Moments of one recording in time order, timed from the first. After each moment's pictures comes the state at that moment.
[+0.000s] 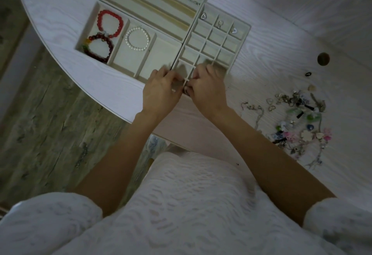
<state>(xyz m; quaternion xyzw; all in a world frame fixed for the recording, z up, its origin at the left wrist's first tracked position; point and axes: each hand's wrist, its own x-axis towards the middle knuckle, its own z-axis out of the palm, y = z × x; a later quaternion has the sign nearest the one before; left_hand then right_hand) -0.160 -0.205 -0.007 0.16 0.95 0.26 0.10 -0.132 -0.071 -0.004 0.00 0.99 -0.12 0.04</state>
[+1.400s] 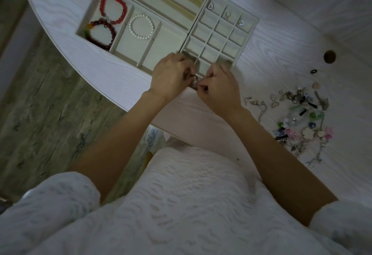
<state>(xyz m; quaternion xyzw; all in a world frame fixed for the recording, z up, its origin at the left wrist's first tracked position) -0.176 -0.195 -0.003 0.26 0.93 0.21 0.13 -0.113 -0.052 -0.001 0.01 0.98 -0.17 0.06</state>
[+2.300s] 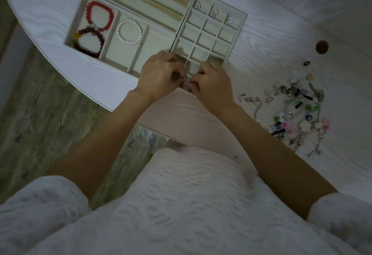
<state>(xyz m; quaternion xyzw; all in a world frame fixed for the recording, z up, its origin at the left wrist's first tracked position) -0.192 -0.202 -0.013 0.34 0.91 0.20 0.10 -0.117 -0.051 0.000 -0.01 0.98 -0.18 0.03</state>
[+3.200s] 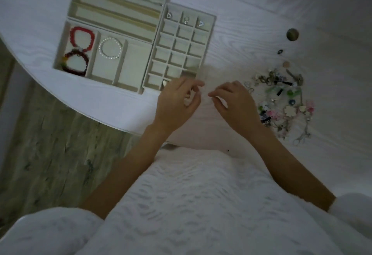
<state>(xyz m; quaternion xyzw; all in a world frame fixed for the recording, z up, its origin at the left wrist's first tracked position) -0.111 -0.151 0.017 0.33 0.85 0.41 0.02 -0.033 0.013 0.025 0.05 0.97 -0.24 -0.02</state>
